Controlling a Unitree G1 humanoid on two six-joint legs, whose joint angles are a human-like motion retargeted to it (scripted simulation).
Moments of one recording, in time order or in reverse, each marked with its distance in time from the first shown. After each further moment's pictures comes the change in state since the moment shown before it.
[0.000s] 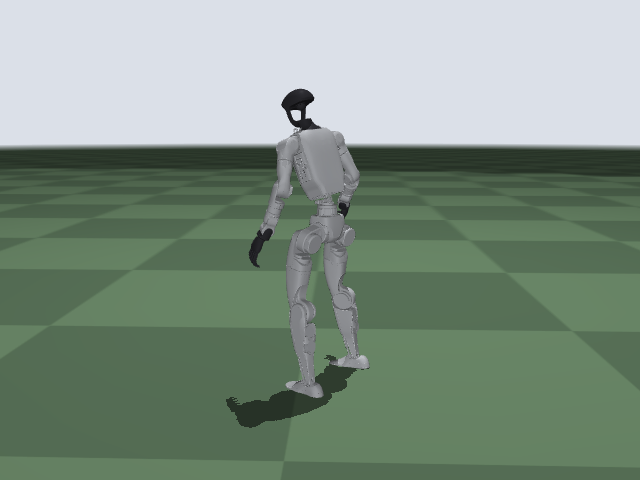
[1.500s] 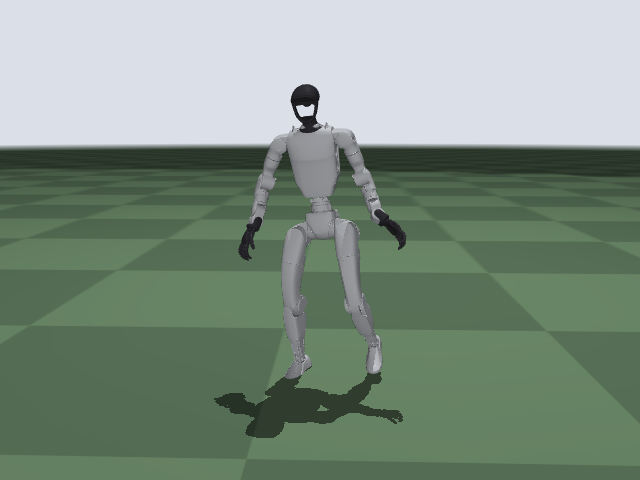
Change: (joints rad) left arm 0.089 -0.174 0.425 0.064 -0.370 -0.119 0.309; right arm 0.010 -0.162 0.485 0.185 -1.315 0.242 -0.023; waist 0.171 0.046 -0.017; left_leg -0.139 0.030 0.137 0.637 0.054 -0.022; right_leg 0.023 -0.158 -0.420 0.175 -0.070 -0.048
